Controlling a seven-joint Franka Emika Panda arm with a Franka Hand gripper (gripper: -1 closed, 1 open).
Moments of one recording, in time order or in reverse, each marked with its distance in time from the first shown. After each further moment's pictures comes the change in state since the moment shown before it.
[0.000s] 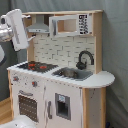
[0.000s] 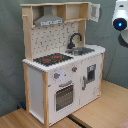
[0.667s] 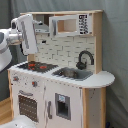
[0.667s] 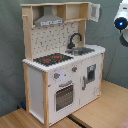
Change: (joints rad) arm 0.019 0.004 -0.060 -0.114 0.007 0.015 0.163
